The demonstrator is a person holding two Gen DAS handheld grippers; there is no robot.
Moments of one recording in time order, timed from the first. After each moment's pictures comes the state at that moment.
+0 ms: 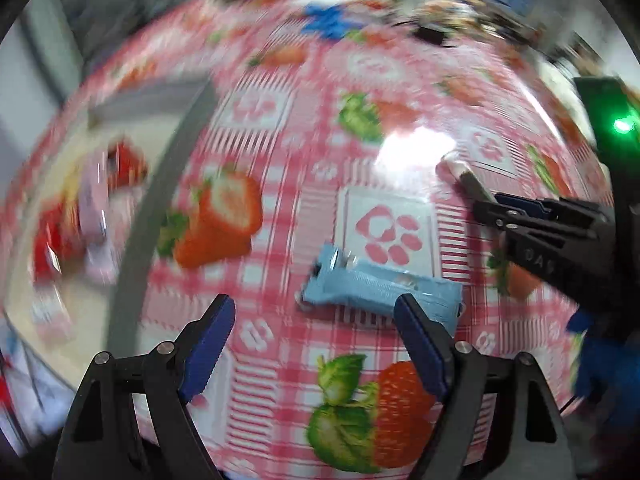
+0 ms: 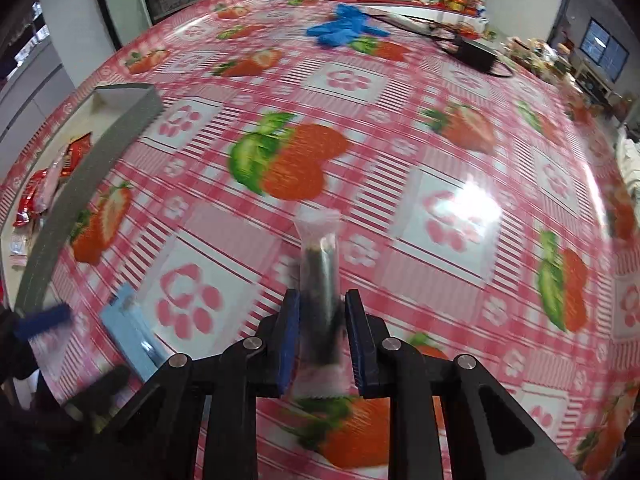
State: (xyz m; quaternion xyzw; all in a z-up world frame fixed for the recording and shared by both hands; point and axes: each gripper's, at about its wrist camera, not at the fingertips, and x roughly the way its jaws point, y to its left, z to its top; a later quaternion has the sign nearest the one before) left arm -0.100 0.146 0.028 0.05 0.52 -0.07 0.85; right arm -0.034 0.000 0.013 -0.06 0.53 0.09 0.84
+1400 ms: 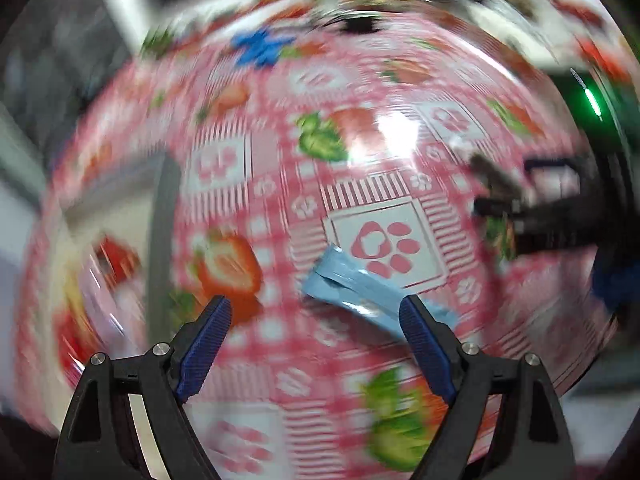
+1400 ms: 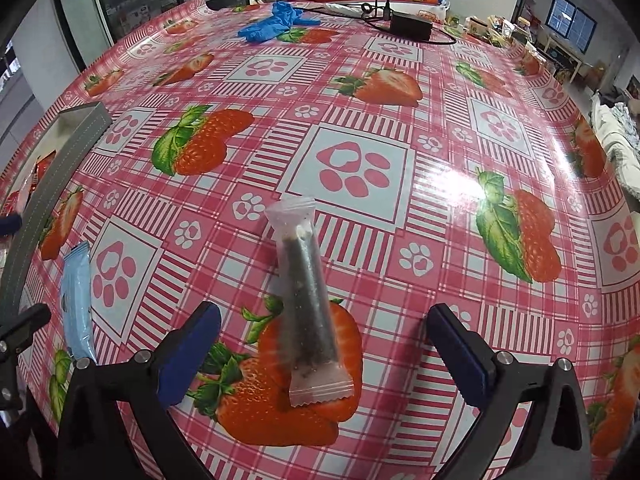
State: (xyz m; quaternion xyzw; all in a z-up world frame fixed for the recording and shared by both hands) left arm -0.076 0.140 0.041 0.11 0.53 -0.13 0.83; right arm -0.038 -0.045 -0.001 -0.03 0.52 0.05 0.85
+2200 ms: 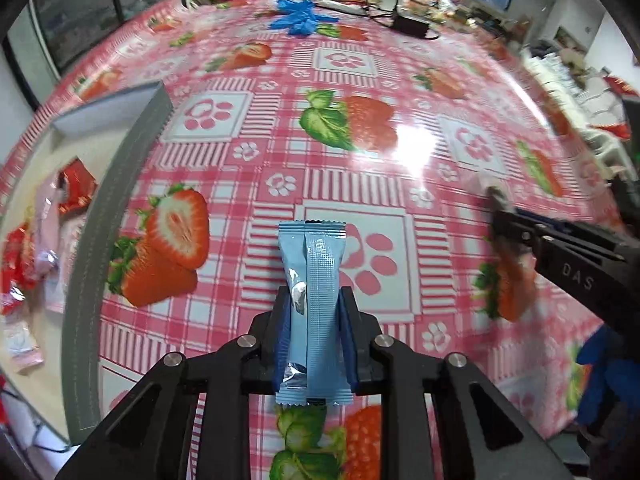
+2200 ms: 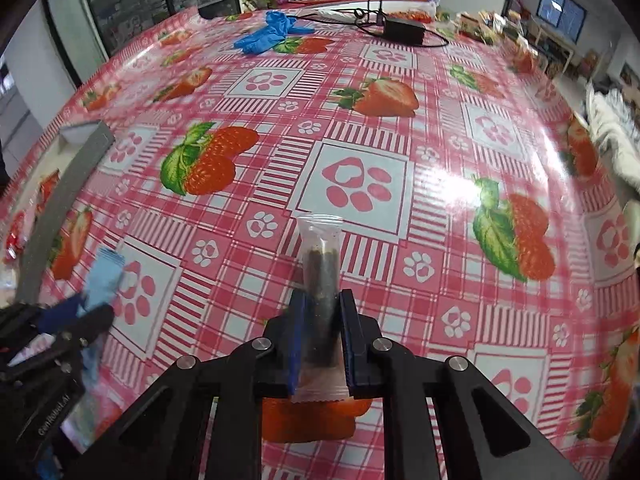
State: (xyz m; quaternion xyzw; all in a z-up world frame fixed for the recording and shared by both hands) left arm -0.078 0.133 0.012 0.01 0.55 -0.10 0.83; right arm -0.040 -0.046 0.015 0.03 0.52 0.06 0.85
